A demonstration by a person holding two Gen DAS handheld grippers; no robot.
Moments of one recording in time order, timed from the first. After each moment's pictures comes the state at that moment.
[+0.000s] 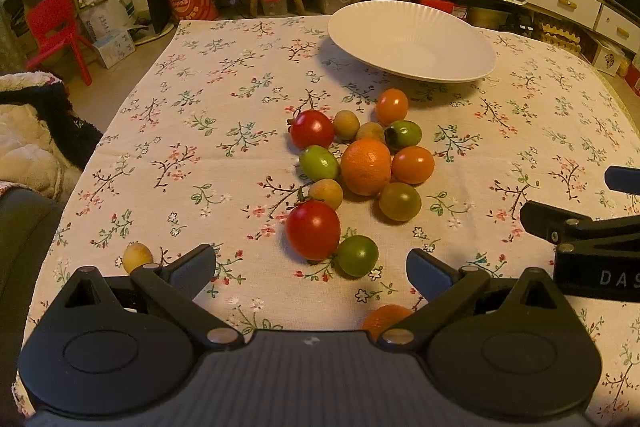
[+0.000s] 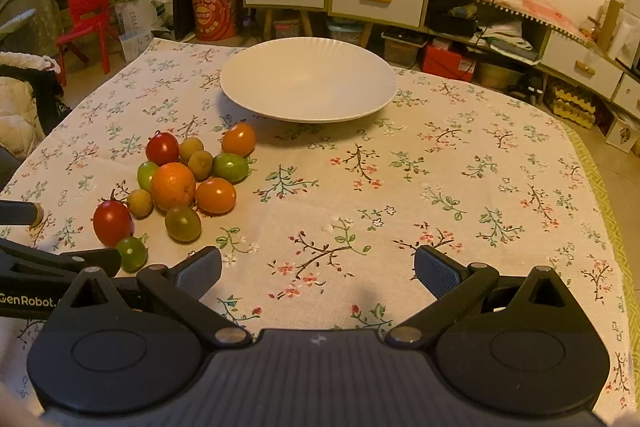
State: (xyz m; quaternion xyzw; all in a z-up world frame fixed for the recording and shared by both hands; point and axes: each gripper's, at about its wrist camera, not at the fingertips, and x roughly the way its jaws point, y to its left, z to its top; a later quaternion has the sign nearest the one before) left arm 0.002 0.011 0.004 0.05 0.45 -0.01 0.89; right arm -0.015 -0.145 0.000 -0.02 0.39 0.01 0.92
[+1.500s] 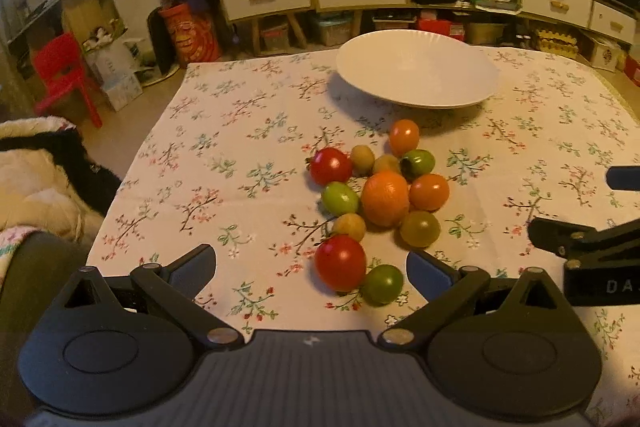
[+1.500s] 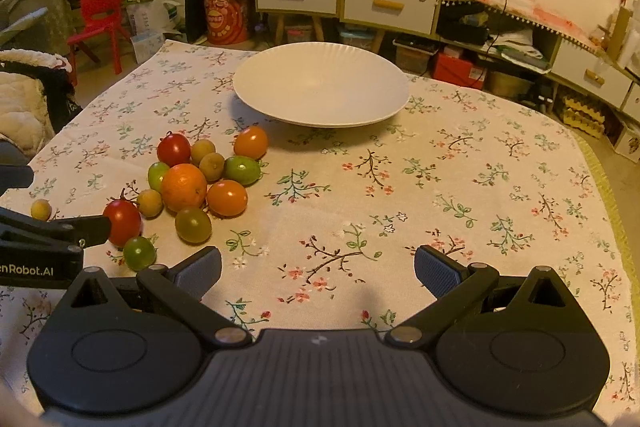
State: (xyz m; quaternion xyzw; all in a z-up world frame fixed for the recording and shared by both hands) left arm 0.000 0.016 0.016 0.09 0.40 -0.01 0.91; right arm -0.015 -0.143 -0.002 -0.03 0.38 0.03 0.92
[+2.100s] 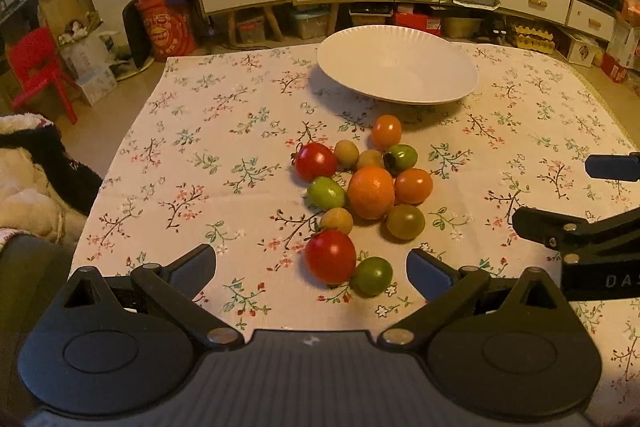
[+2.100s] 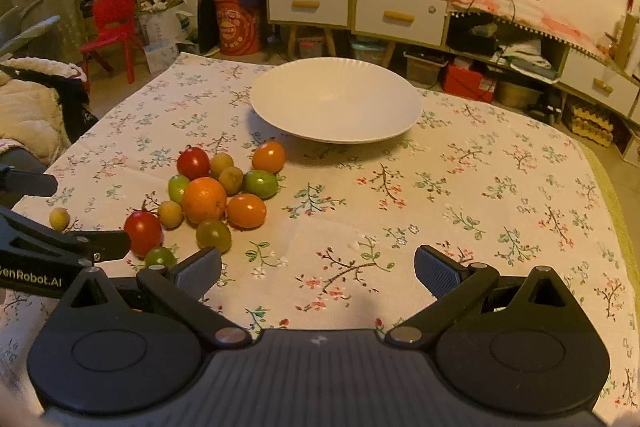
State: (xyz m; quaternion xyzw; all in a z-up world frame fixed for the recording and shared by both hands) left arm 0.002 0.031 0.019 0.08 0.42 -0.05 0.90; right arm -0.021 -0.138 0.007 -0.02 0.37 0.05 0.93
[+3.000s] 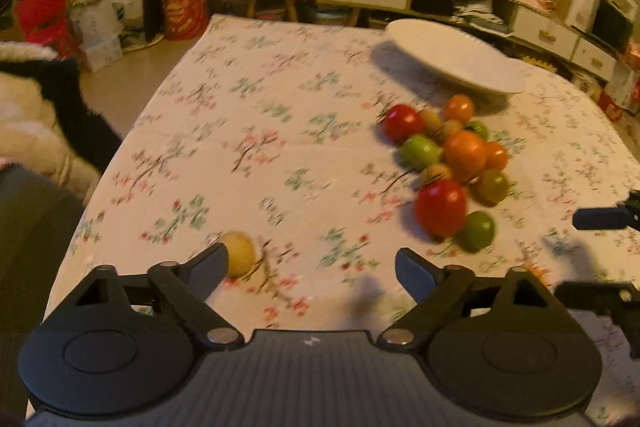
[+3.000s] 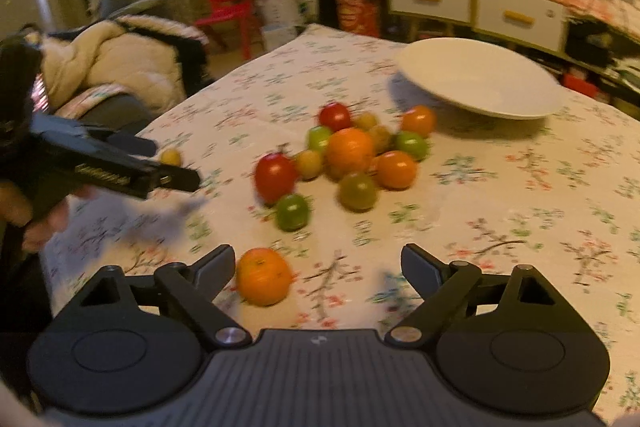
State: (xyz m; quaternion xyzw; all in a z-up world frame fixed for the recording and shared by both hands) left arm -0.008 0.131 -0.028 0.00 0.41 -0.06 0.91; right arm -0.045 -0.096 -0.025 -0.03 0.37 0.24 0.90
